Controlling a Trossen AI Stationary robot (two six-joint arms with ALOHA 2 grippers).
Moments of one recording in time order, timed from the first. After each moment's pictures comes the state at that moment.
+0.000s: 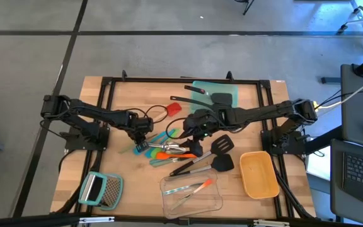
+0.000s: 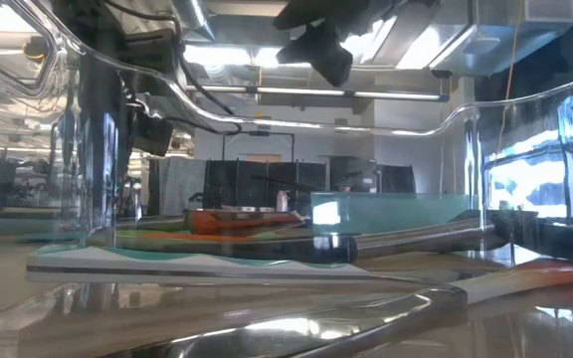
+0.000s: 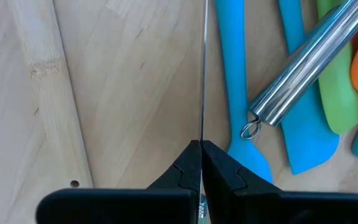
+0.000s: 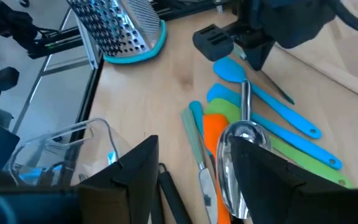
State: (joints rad) left arm 0.07 1.39 0.64 -0.60 0.07 -0.48; right arm 0.09 1.65 1.28 -0.27 -0.20 0.29
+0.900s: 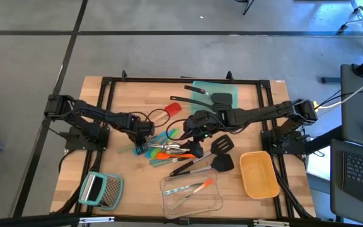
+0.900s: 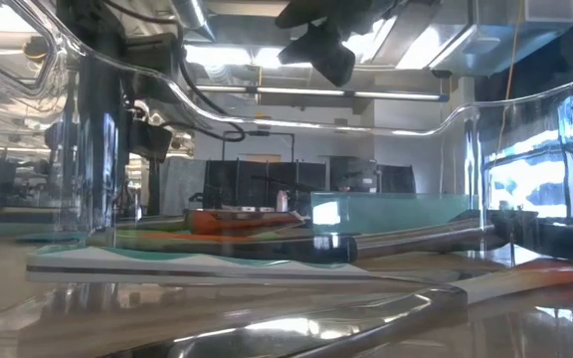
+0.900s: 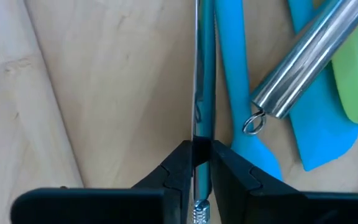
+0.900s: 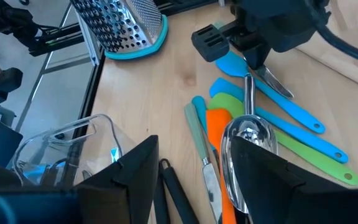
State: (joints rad) left arm 0.02 1.45 0.64 -0.59 0.05 -0.45; right arm 0.10 1.65 1.28 -0.29 -0.20 0.31
